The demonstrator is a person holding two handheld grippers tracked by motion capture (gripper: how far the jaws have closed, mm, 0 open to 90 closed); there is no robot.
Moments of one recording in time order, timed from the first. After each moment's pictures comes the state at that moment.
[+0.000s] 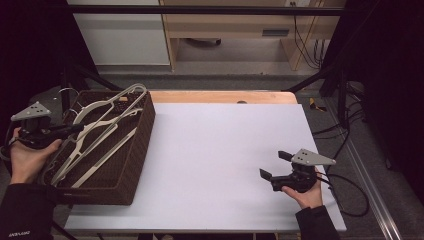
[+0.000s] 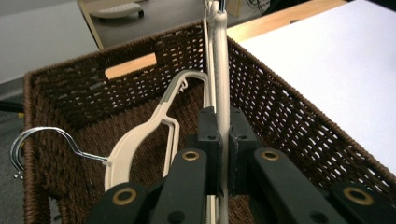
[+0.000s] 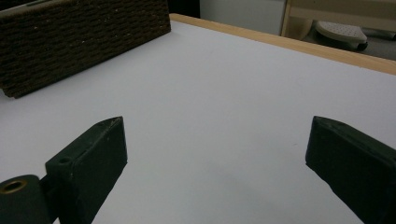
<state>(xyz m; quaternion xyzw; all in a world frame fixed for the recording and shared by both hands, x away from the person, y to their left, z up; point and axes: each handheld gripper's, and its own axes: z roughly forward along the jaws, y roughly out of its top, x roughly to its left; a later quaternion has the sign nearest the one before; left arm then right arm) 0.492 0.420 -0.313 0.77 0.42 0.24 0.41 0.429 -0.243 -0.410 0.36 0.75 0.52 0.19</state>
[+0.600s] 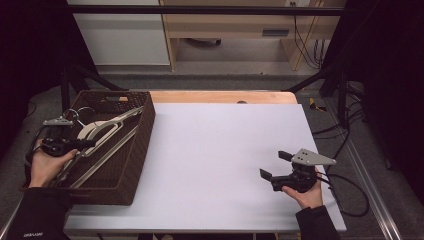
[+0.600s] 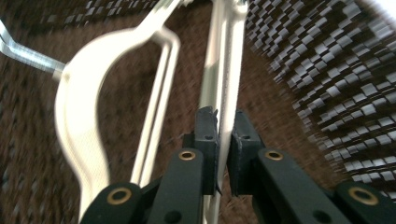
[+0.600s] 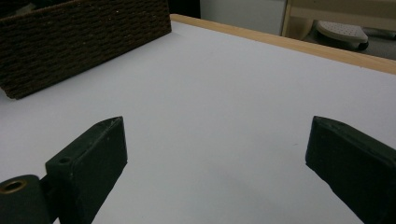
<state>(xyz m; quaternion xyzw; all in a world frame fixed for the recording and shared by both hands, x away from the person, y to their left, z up) 0.511 0.419 -0.376 0.78 0.51 0.15 0.34 0.429 -0.243 -0.410 0.36 0.75 0.52 0.19</state>
